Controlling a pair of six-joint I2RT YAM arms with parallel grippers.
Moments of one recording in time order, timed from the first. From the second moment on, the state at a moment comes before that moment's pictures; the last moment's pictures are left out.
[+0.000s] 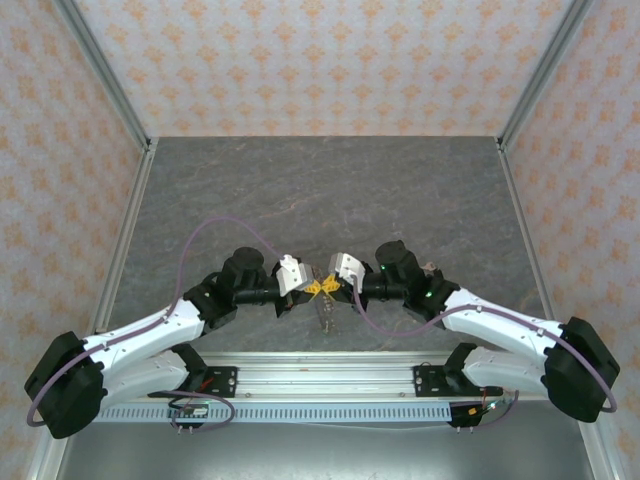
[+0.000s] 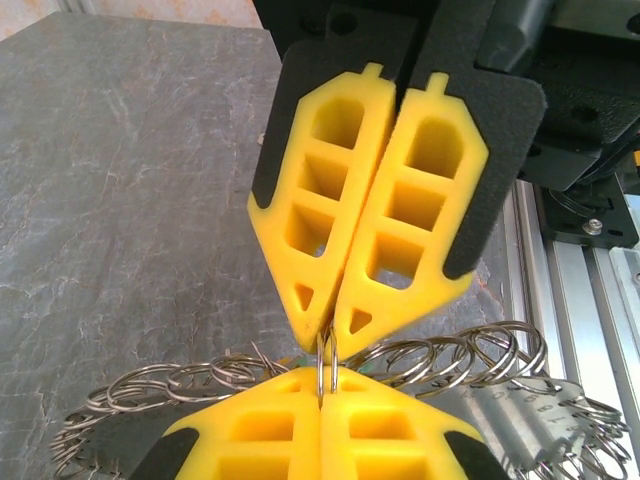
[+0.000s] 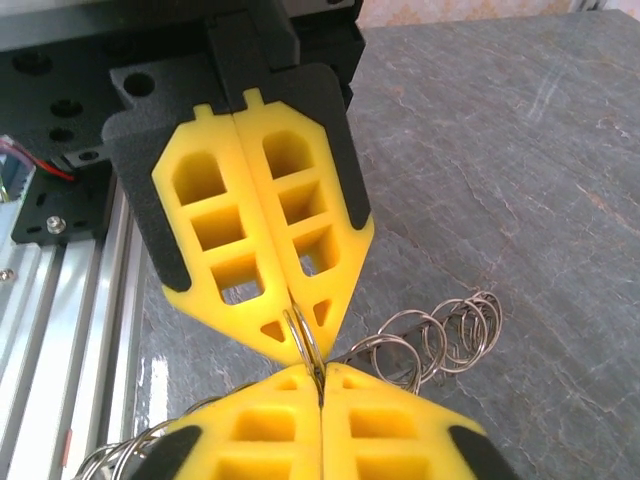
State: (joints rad) left arm -0.71 1.01 0.47 0.10 0.50 0.24; right arm 0.82 1.08 0.55 0.05 -0.49 -0.27
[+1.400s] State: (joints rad) left arm -0.71 1.04 0.47 0.06 0.47 0.28; right arm 0.86 1.10 0.59 -0.05 -0.40 -0.31
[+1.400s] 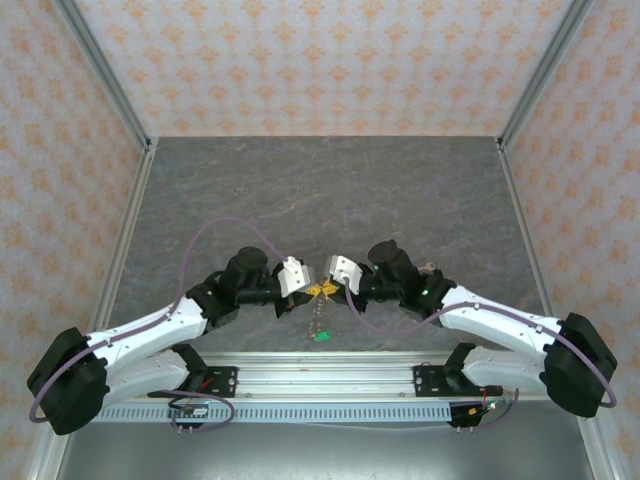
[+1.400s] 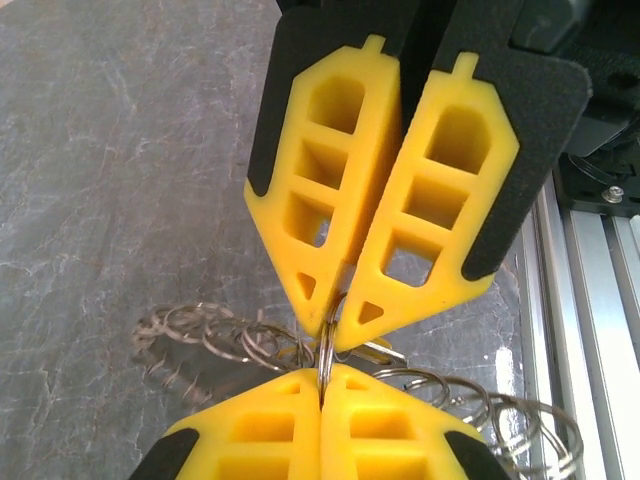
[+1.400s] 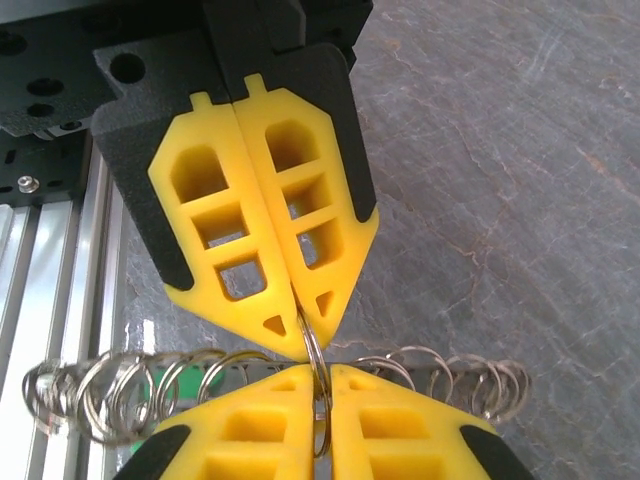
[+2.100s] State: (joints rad) left arm -0.71 1.05 0.43 0.18 0.49 0.21; right arm 0.81 1.10 0.44 0.23 -0.48 -0.18
